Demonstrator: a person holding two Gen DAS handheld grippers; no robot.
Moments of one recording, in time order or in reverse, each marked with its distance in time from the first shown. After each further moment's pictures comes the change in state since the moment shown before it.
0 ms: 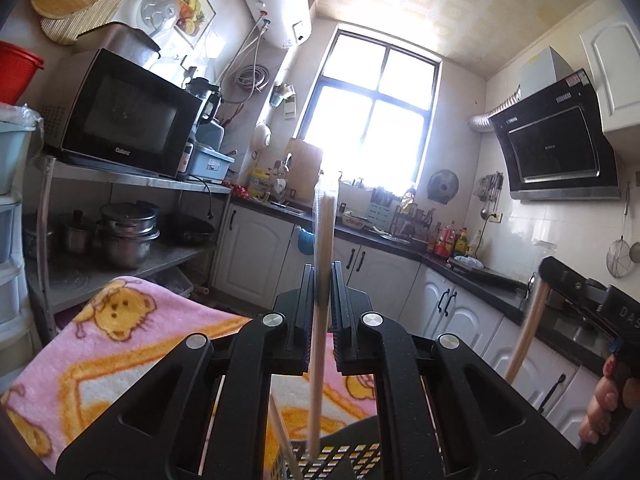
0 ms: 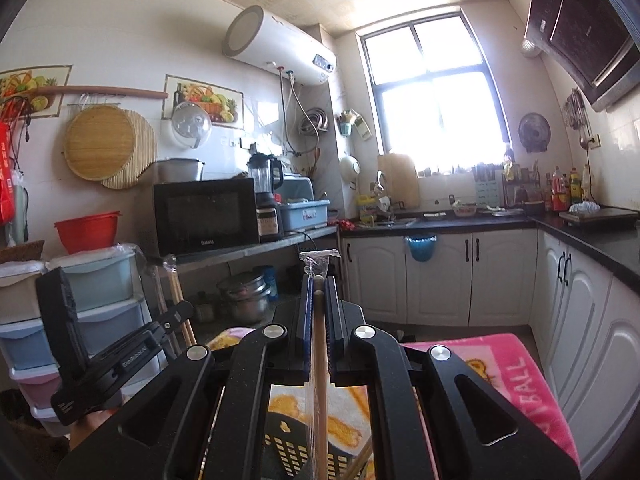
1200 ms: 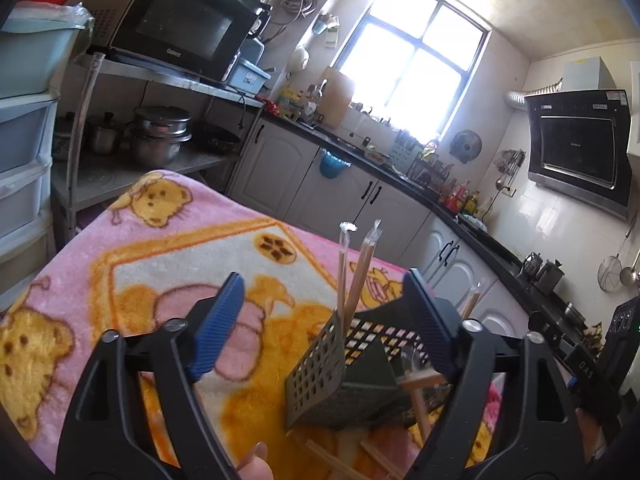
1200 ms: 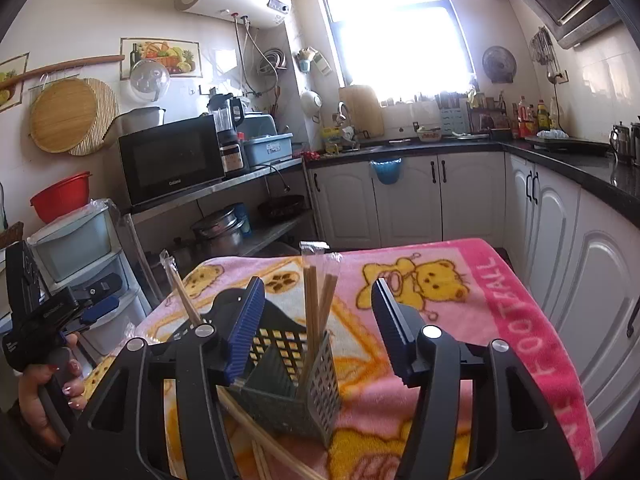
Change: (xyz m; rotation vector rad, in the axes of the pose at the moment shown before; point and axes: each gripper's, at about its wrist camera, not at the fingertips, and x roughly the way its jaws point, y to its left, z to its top) left arm -0.051 0.062 -0.039 -0.191 0.285 0.037; right arm -0.044 -0.020 -0.075 0.109 0.221 -0.103
